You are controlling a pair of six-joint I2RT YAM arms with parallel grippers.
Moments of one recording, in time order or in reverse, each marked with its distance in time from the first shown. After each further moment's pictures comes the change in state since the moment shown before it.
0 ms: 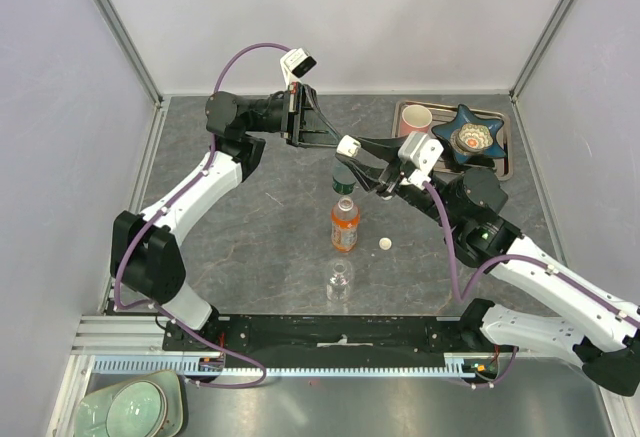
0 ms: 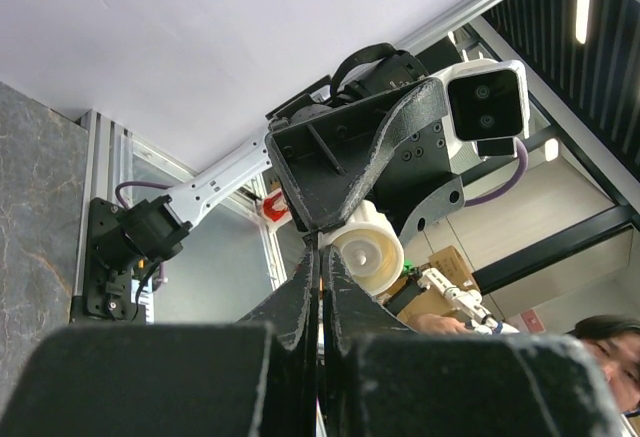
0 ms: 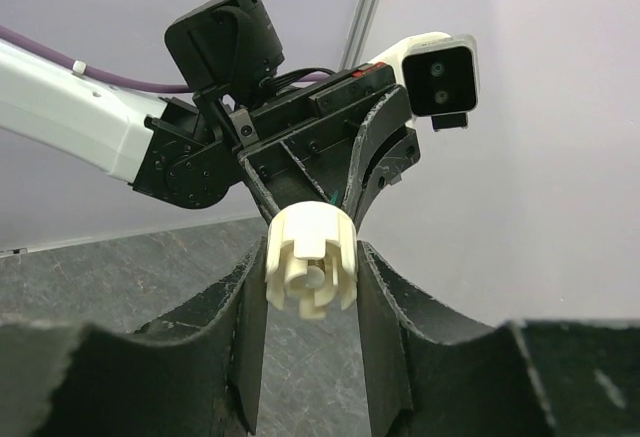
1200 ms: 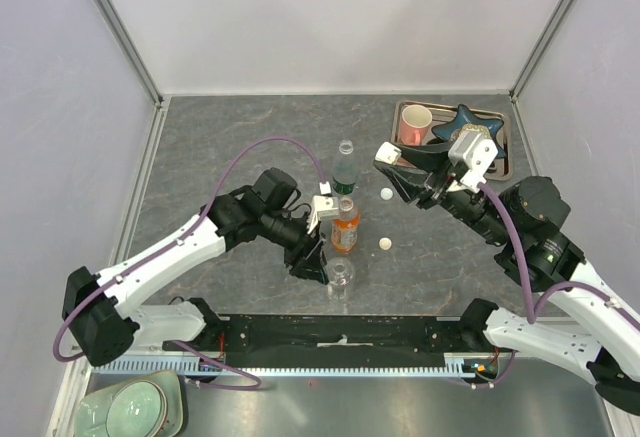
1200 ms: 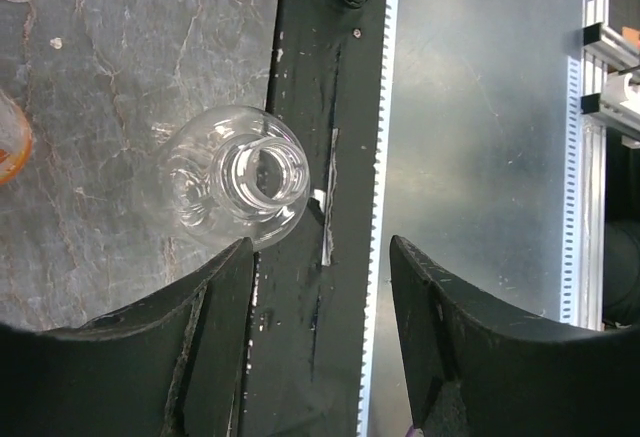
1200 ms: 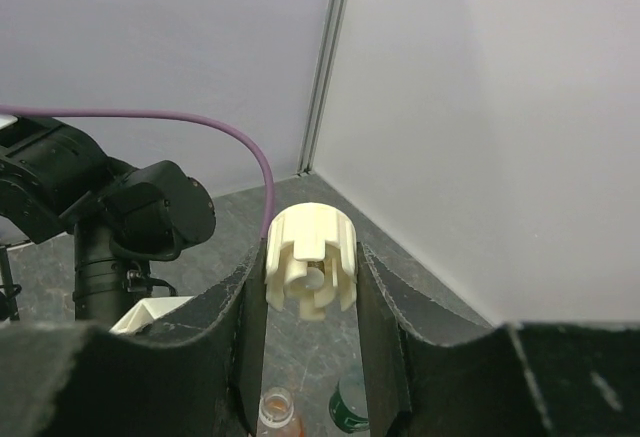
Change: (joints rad) left arm -0.330 -0.406 -0.368 -1.629 -0.428 1.778; right arm 0.001 -0.177 0.147 -0.399 0.084 0.061
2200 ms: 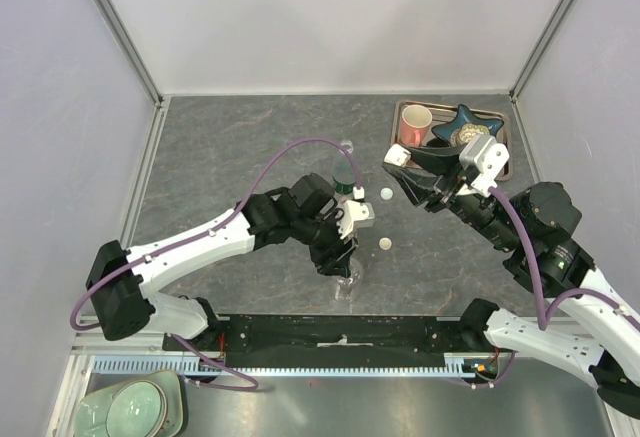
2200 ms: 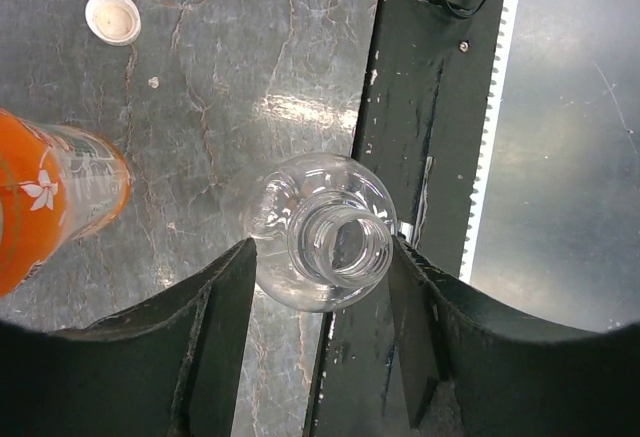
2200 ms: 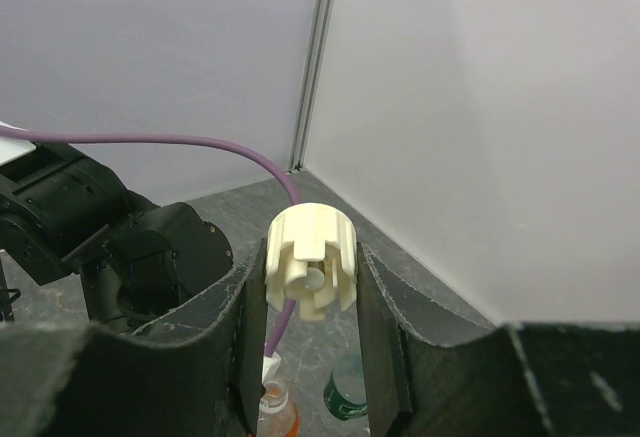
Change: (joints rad) left arm -0.176 0.170 0.110 0.079 -0.314 0.013; right arm 0.000 -0.035 0.000 -0.044 0.034 0.000
